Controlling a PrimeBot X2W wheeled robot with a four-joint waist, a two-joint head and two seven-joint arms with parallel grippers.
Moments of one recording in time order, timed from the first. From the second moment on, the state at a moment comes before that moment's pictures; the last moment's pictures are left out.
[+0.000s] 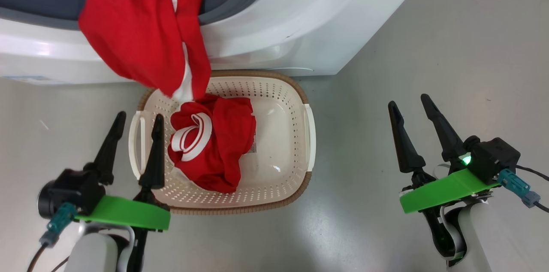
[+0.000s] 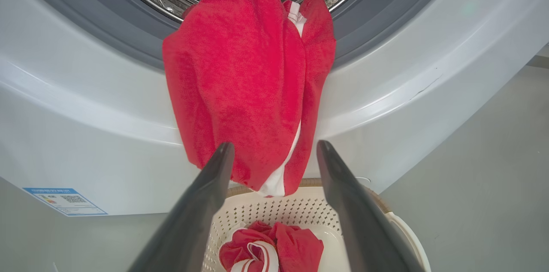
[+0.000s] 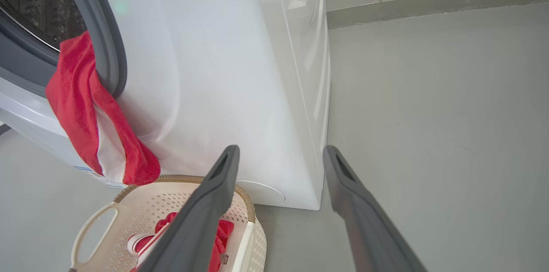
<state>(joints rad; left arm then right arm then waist) -0.32 0.08 -0.02 0.26 -0.24 -0.13 -0.26 -0.27 -0.05 0.09 0.24 0.35 0.13 -0.26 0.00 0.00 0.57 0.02</state>
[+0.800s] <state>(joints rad) -0.31 0.08 -0.01 0.19 -0.24 -0.13 -0.26 -0.26 -0.05 0.08 0.24 0.34 0.13 -0.26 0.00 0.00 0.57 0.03</state>
